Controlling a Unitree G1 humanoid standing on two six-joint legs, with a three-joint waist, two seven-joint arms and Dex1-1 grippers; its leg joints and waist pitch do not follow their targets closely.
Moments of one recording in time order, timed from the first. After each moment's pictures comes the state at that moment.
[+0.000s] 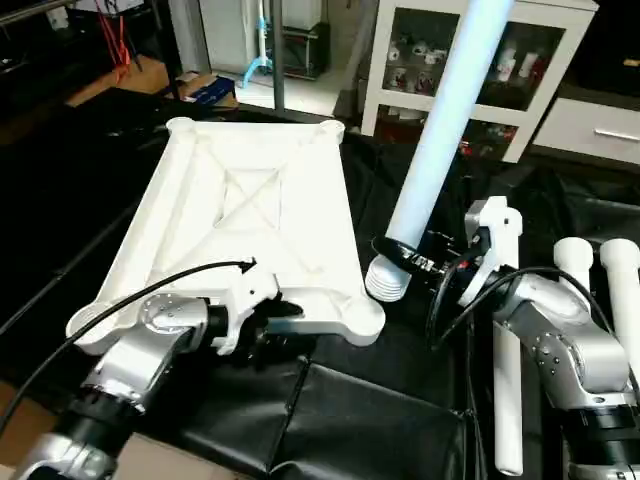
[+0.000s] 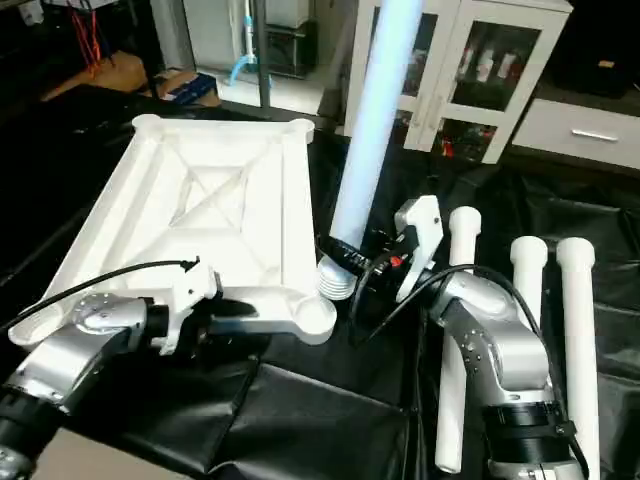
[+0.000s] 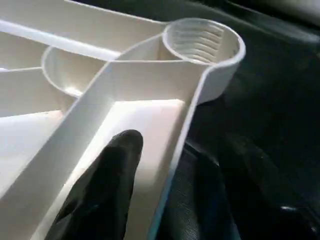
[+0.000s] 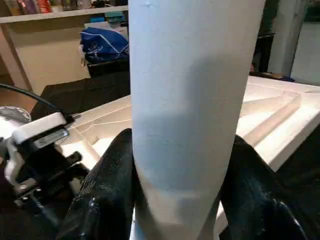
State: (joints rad) left arm -0.38 0.46 -0.30 0.34 -0.18 0.21 -1.02; right arm -0.31 -0.33 -0.01 0.02 0.46 0.36 0.85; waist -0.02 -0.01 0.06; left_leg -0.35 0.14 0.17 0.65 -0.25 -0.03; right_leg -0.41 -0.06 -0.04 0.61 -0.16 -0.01
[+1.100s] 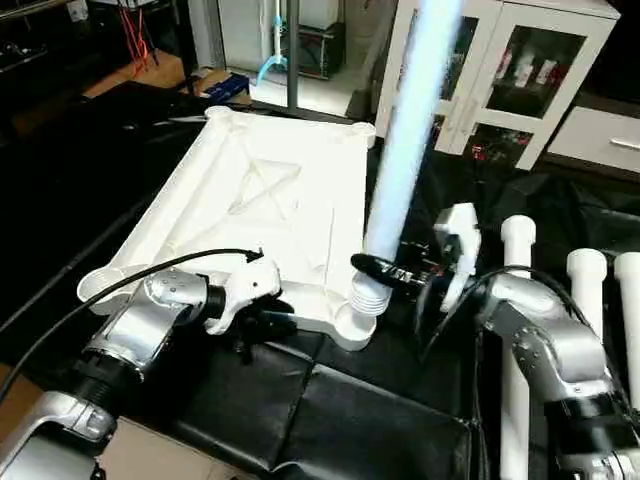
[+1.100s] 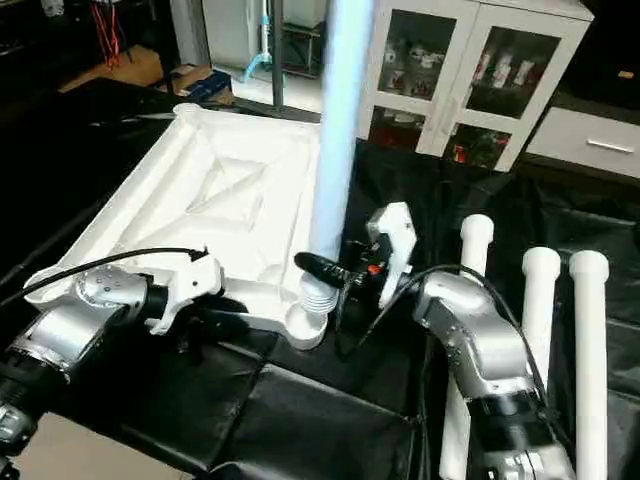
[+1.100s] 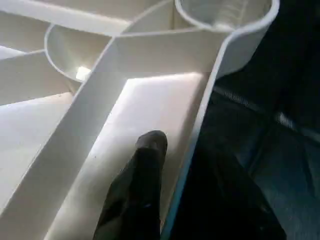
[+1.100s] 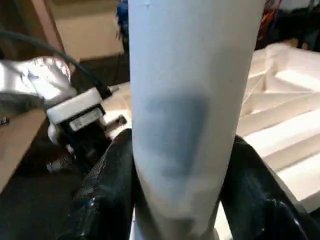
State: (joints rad) left arm -0.52 0.53 -0.40 0.46 0.01 0.10 -1.15; right arm -0.37 -0.33 0.08 0.11 0.42 0.36 0.93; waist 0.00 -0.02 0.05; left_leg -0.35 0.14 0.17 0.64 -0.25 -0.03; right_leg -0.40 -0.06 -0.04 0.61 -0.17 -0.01
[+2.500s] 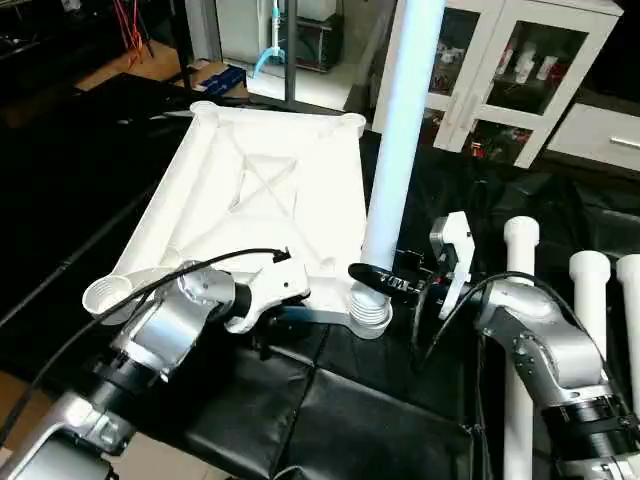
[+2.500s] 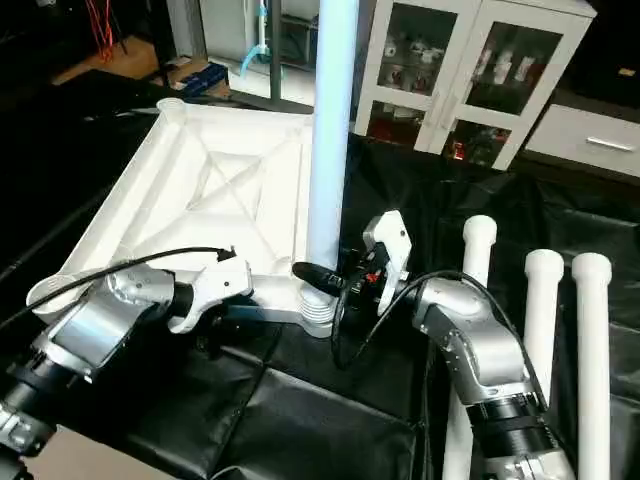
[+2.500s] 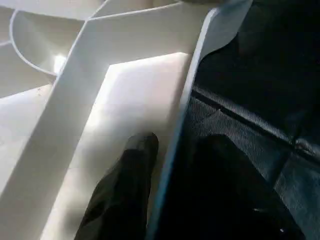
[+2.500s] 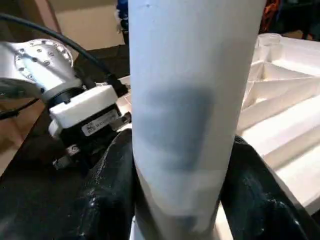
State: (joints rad) left arm -0.54 0.48 -0.44 0.26 0.09 0.38 -1.10; right arm -0.33 -0.35 0.09 0.08 0.42 0.34 0.94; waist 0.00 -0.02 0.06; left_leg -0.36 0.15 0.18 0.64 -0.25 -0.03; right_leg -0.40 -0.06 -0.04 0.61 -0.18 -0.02
